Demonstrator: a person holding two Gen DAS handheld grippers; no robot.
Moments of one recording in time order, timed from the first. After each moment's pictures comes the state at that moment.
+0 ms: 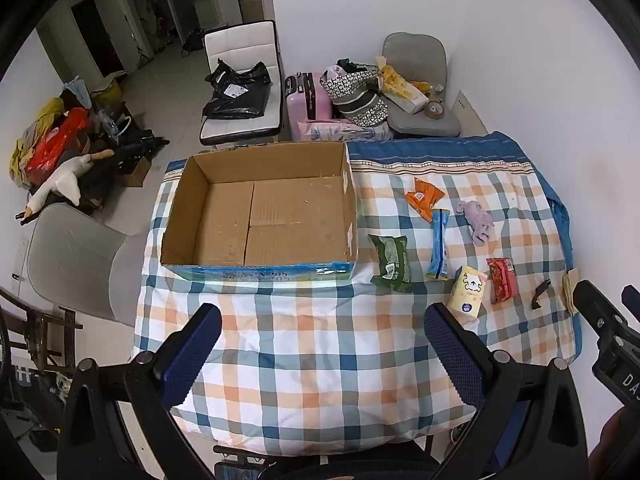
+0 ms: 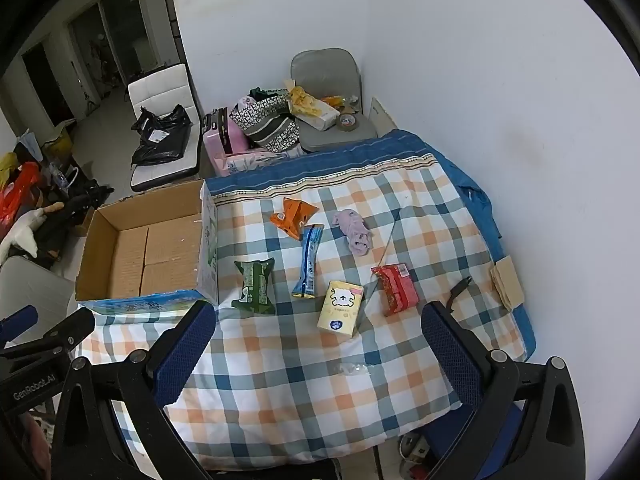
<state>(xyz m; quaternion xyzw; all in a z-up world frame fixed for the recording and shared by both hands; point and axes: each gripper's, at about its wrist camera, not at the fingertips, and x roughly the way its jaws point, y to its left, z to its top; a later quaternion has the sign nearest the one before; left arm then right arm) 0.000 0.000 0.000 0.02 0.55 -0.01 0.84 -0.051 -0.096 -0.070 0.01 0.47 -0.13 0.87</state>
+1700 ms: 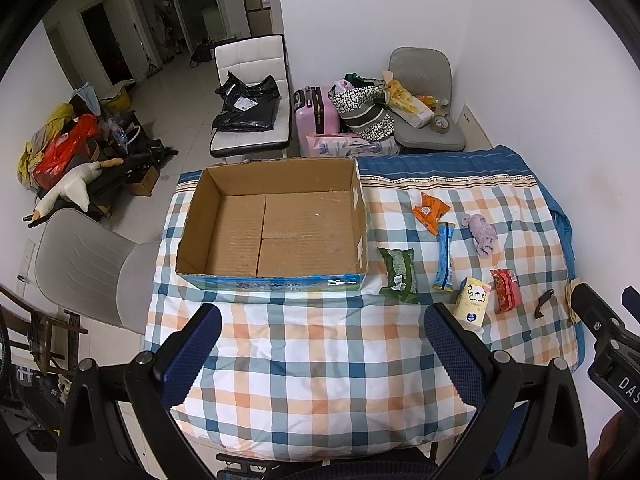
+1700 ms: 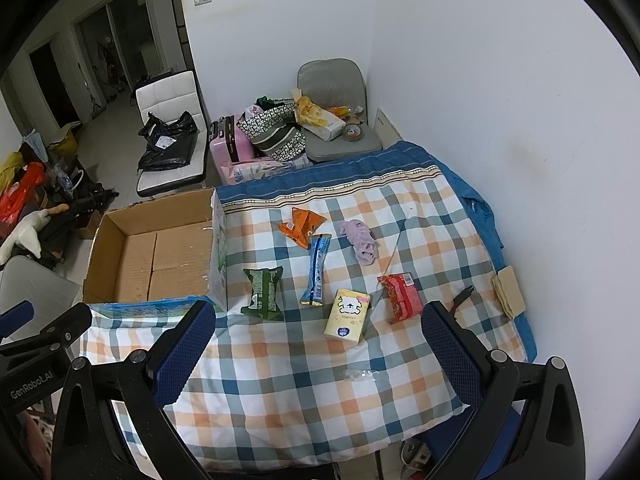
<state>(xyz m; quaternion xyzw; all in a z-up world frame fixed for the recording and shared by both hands) 0.007 0.010 0.020 0.02 0.53 0.00 0.85 -0.055 -0.085 -0.059 0.01 0.46 -0.12 0.88</state>
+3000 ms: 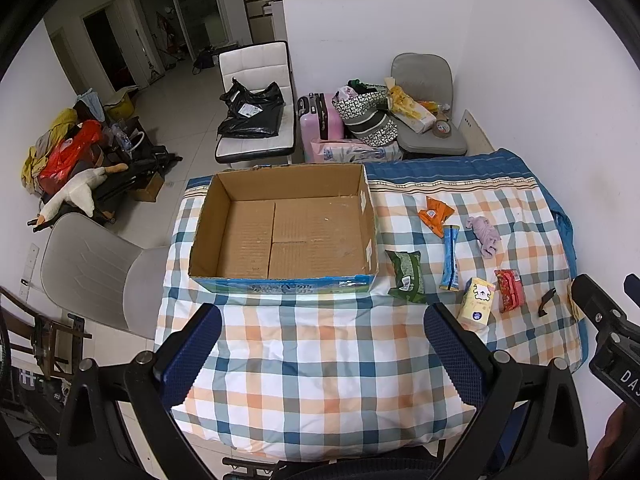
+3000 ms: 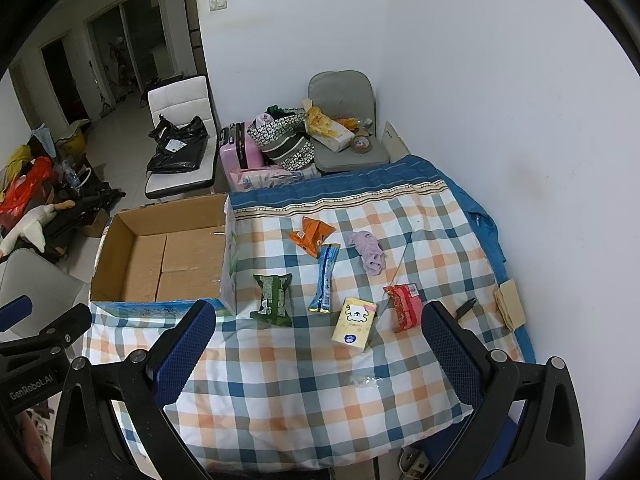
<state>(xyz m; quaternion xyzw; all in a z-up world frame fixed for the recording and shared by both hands) -0.005 0.024 0.032 0.02 0.52 0.00 0.86 -0.058 -0.058 -0.037 0.00 0.44 -0.11 0.89</state>
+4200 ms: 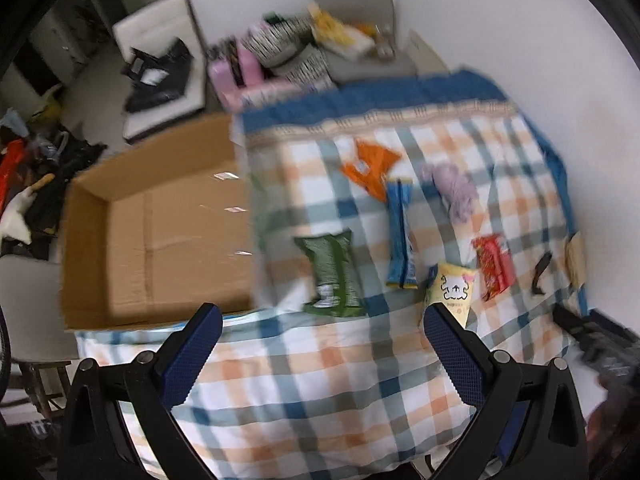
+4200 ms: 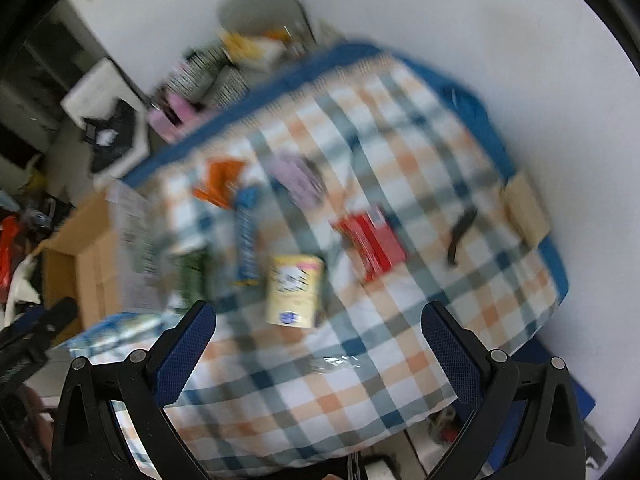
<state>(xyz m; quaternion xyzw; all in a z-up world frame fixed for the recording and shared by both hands) 0.125 -0.111 -0.124 0.06 0.62 -0.10 0.77 0.023 -0.259 -0.219 0.17 0.59 -0.17 0.77</state>
